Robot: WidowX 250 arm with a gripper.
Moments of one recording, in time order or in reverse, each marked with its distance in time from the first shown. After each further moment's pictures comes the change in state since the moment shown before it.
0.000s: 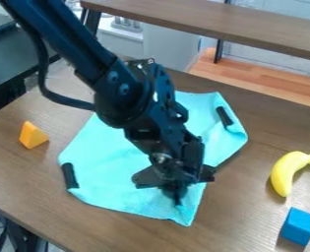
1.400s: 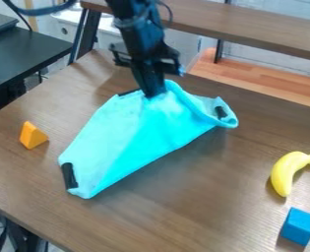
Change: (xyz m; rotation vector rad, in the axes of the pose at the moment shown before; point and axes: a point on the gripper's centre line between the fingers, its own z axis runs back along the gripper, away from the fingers) arm 0.133 0.021 0.071 -0.169 0.226 -0.534
